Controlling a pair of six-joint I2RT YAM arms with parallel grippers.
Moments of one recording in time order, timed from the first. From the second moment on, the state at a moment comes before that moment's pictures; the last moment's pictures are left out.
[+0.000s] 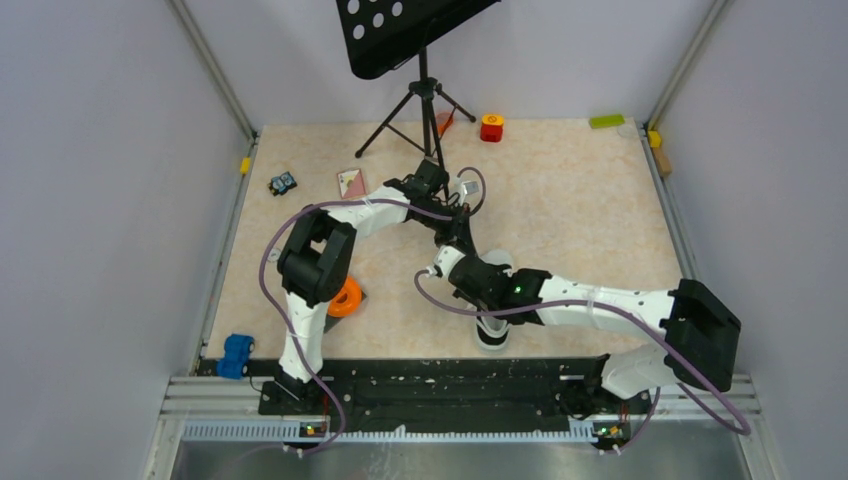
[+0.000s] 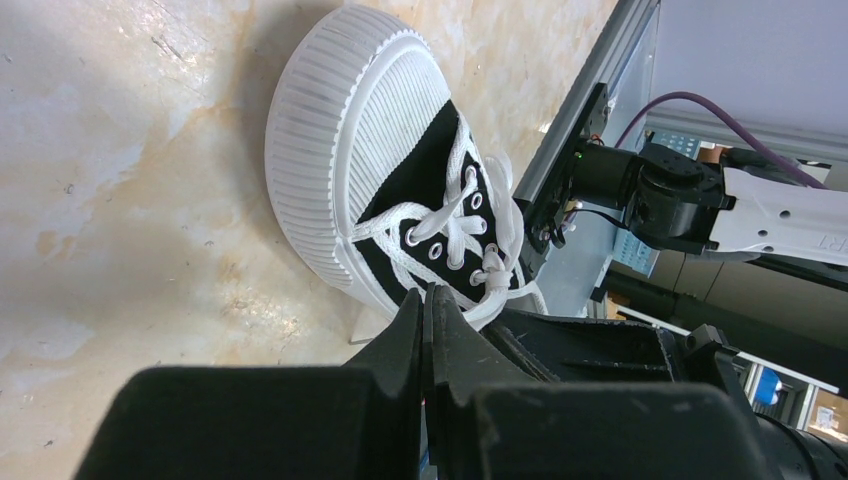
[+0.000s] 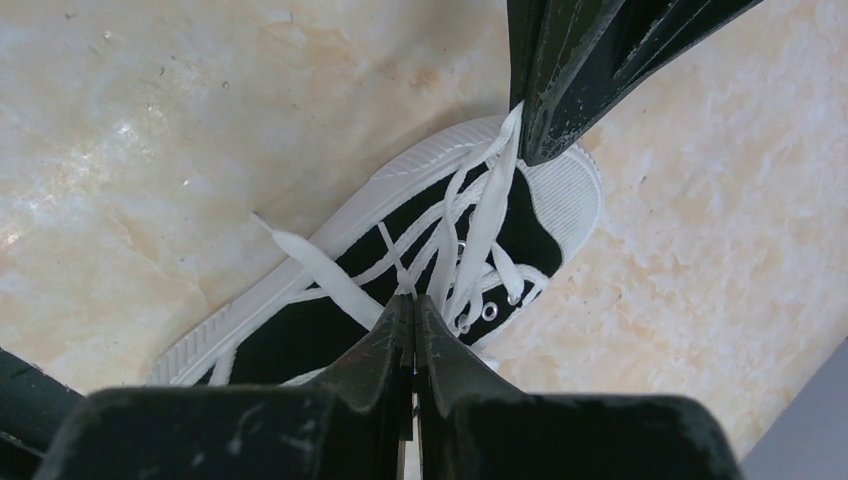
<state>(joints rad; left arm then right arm) -0.57 2.09 1.54 -0.50 0.90 -0.39 1.10 1.37 0.87 -0.47 0.46 -0.11</state>
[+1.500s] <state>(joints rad) -0.57 2.09 1.54 -0.50 0.90 -0.39 1.12 1.42 0.87 -0.38 0.47 -0.12</state>
